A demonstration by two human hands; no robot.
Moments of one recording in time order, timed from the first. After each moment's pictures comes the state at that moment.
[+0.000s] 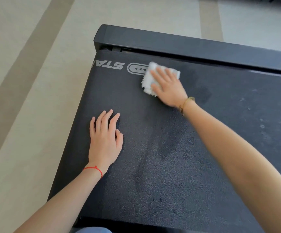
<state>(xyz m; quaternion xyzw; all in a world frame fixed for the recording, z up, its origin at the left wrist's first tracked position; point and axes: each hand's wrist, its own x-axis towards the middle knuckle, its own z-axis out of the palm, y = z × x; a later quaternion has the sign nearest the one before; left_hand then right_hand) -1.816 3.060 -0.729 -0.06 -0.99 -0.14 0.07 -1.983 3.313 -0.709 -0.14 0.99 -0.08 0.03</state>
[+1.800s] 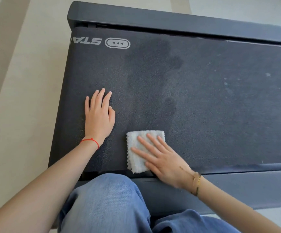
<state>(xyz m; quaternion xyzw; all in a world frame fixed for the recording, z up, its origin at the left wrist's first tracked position) -1.783 3.065 -0.728 -0.11 -0.98 -0.18 0.07 -1.622 3.290 -0.705 -0.26 0.95 -0.10 0.12</state>
